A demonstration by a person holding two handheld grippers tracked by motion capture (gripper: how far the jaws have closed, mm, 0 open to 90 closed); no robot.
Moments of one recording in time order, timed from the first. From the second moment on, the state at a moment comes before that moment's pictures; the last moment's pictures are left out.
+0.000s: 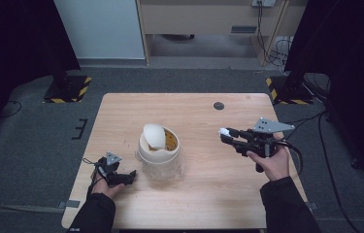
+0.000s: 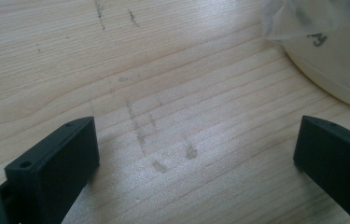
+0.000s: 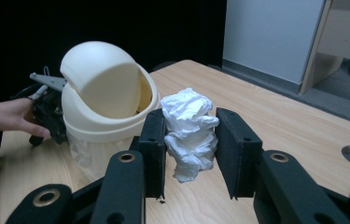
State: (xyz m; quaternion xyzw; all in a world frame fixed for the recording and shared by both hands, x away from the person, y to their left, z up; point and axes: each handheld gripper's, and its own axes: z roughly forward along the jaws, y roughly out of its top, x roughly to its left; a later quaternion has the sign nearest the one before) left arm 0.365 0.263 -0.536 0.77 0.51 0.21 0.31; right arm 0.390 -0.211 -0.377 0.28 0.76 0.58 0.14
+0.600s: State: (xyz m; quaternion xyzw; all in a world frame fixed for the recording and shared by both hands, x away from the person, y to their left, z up) left arm 0.365 0.263 -0.536 0.77 0.51 0.21 0.32; right arm 0.404 -0.190 -0.345 0.26 0.74 0.60 0.14
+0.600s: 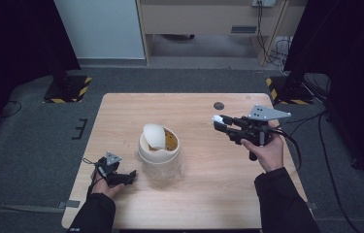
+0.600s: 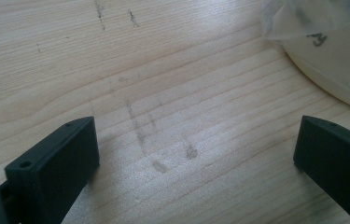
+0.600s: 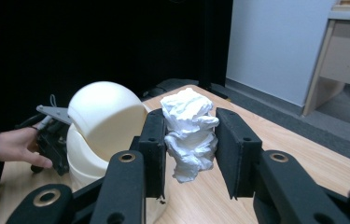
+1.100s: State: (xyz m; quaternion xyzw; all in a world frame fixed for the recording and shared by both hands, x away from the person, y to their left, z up) left arm 0.365 0.263 -0.536 0.77 0.51 0.21 0.32; right arm 0.415 -0.151 -0.338 0.23 0.75 0.60 0.14
